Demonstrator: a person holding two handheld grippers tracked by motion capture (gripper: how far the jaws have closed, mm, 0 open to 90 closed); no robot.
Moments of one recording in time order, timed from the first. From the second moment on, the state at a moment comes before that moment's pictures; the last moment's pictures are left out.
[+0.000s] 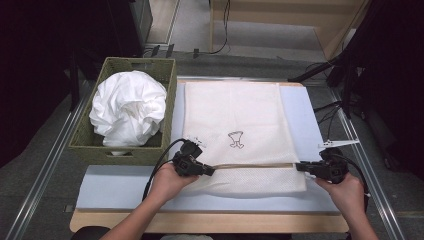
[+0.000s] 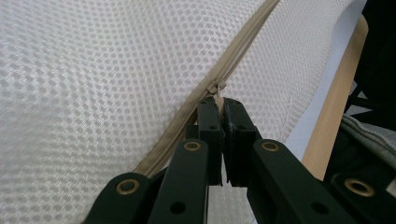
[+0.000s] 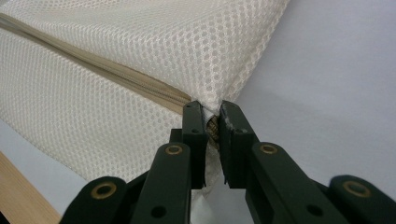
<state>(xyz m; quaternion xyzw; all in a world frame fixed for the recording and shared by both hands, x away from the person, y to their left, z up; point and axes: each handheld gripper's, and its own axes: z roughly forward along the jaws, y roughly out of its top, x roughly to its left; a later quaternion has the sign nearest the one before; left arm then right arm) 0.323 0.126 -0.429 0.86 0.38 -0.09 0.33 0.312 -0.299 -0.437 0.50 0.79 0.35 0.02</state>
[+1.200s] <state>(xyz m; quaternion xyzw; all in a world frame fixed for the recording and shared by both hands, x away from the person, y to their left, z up) 0.319 0.140 -0.427 0.86 0.39 -0.08 0.31 0.312 -0.298 -0.438 0.50 0.80 0.34 0.02</state>
